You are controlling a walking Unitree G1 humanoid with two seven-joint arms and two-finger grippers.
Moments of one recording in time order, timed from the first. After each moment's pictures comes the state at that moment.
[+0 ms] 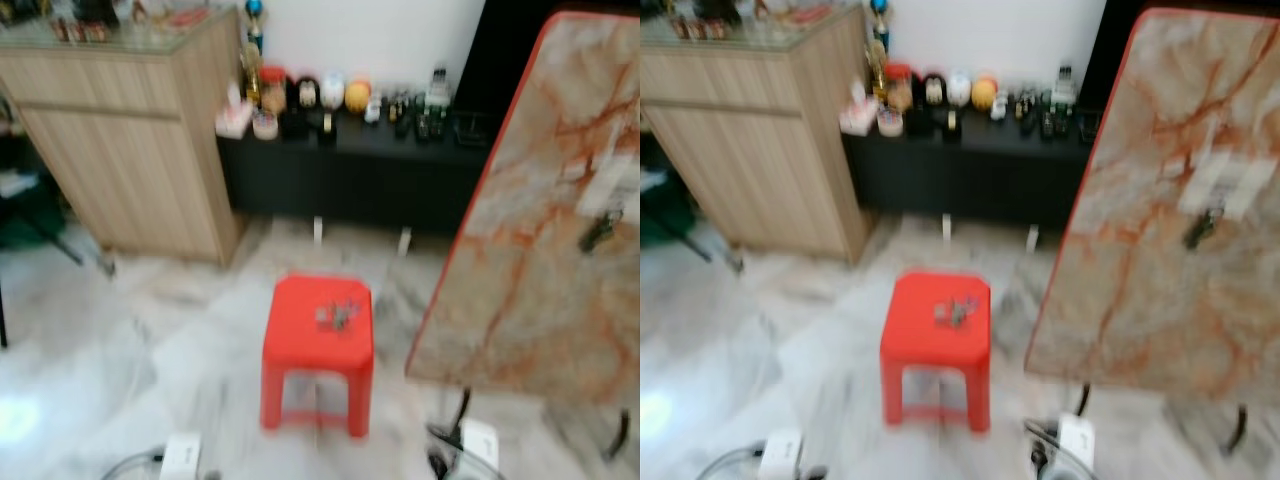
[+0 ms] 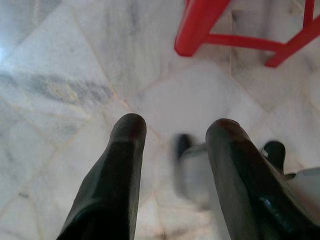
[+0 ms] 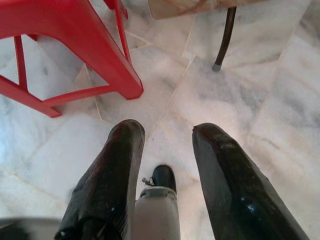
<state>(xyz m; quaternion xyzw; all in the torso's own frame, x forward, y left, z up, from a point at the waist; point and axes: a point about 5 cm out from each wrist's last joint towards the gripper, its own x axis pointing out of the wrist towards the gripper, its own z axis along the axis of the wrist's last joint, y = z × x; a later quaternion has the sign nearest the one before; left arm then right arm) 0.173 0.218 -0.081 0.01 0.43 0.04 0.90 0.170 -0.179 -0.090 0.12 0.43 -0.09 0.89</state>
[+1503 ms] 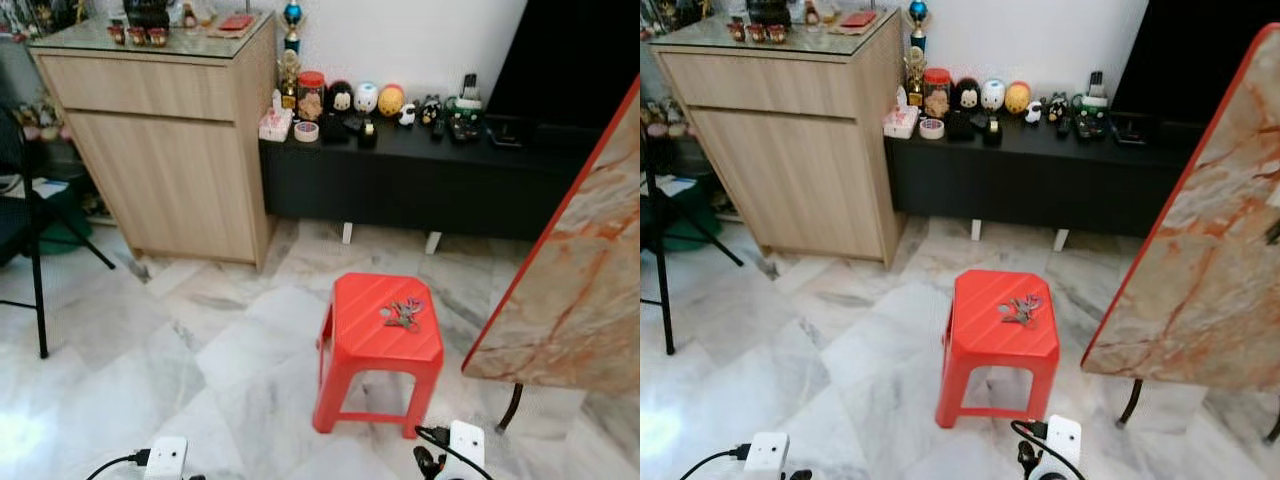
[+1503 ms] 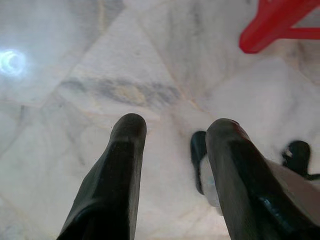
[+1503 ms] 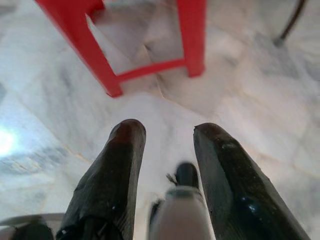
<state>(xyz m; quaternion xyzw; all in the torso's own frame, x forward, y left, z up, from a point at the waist) 0.172 0.226 -0.080 0.03 0.43 0.04 0.90 0.172 -0.169 -0.089 0.13 0.43 -0.08 0.89</state>
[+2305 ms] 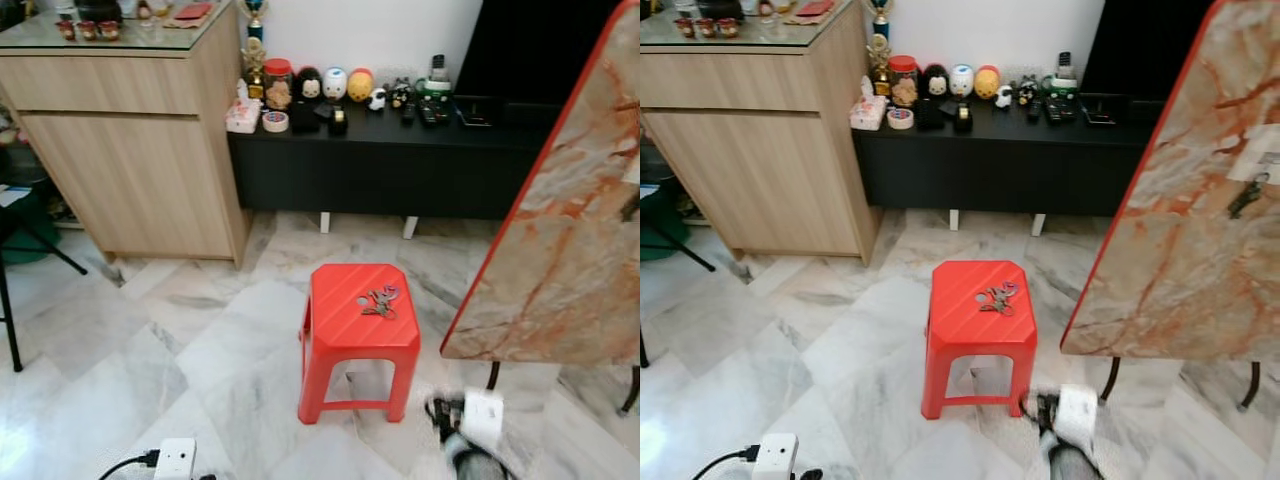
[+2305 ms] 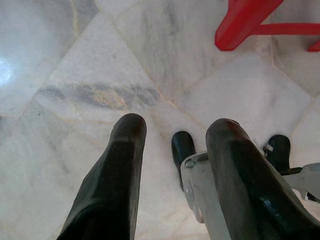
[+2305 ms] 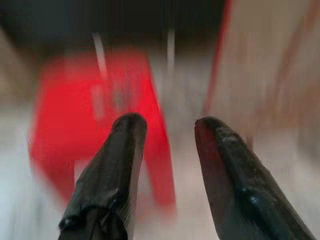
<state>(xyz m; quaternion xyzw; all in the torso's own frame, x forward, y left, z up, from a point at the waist) 0.170 0.225 -0.080 0.02 0.42 0.04 0.90 0.270 -0.172 0.000 0.04 0.11 -0.06 0.99</state>
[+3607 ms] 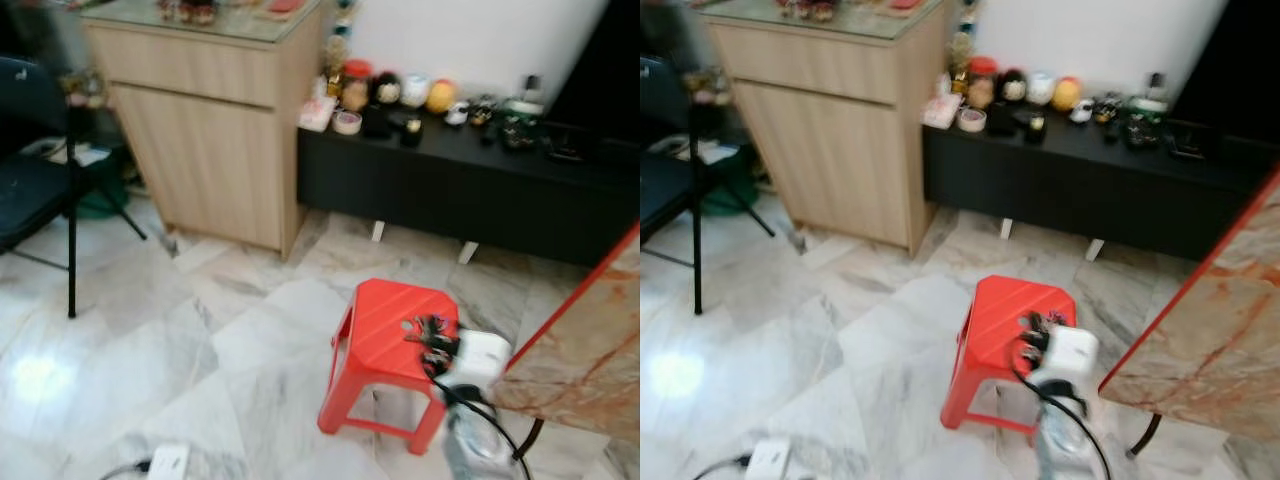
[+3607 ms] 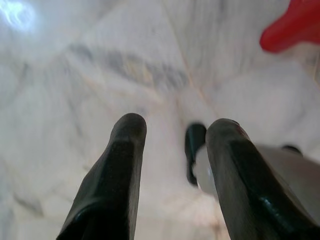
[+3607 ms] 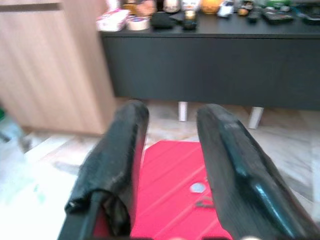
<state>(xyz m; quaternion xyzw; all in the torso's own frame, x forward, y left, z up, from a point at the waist) 0.153 0.241 -0.084 0.03 0.45 0.06 0.89 0.270 -0.147 0.035 0.07 0.03 -0.01 1.00</state>
